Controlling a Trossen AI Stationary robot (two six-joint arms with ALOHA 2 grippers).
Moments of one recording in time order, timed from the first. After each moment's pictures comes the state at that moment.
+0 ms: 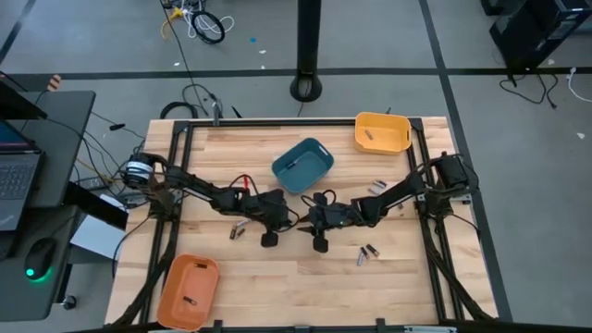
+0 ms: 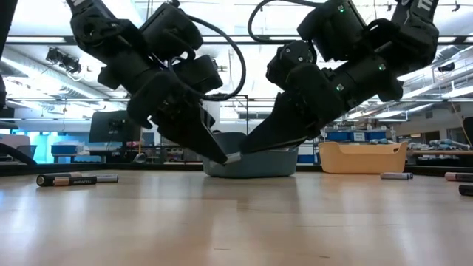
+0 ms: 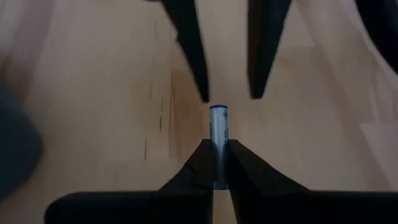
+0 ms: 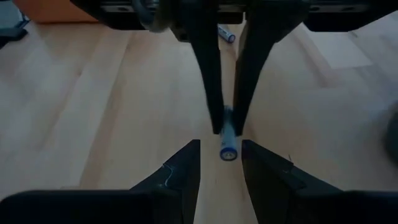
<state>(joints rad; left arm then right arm) -0.09 1.73 0.75 0.29 0.05 -0.04 0.17 1.86 0.73 0.62 0.14 0.20</state>
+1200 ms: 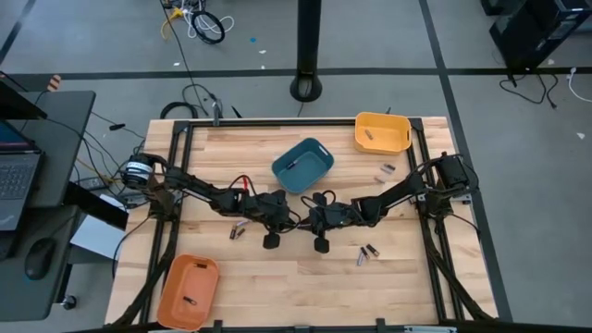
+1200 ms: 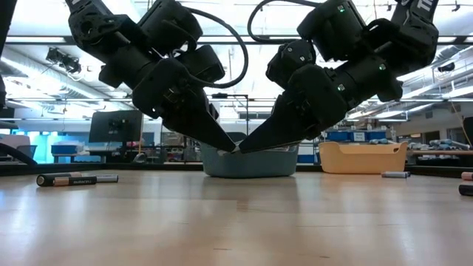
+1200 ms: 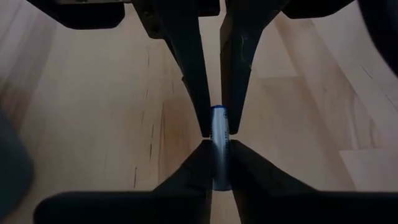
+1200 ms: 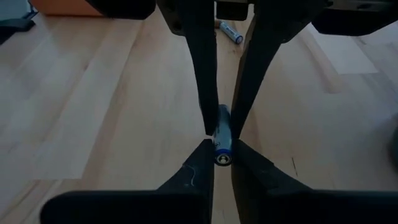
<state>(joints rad) -0.10 1.73 0.75 0.36 0.05 -0.06 0.17 1.86 0.73 0.62 0.11 0.15</state>
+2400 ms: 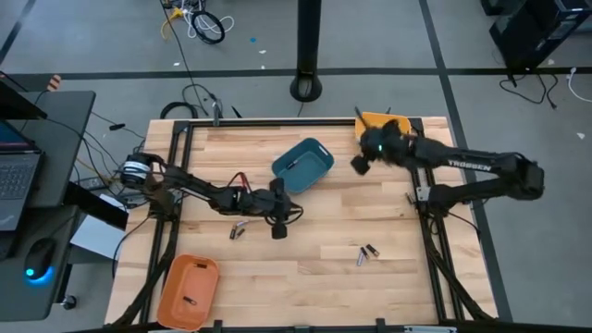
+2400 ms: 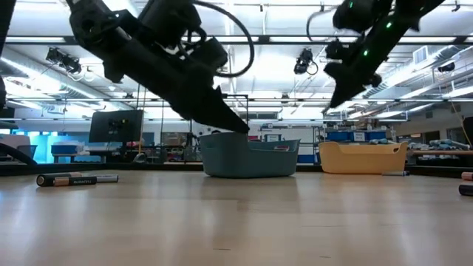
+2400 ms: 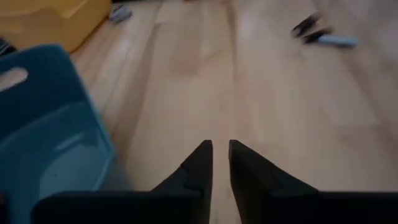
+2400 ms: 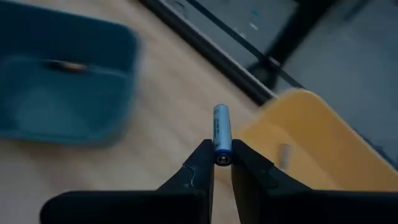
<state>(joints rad) -0.09 1.71 0.75 0.47 -0.20 0.01 -0.42 1.10 0.78 -0.50 0.42 0.18</state>
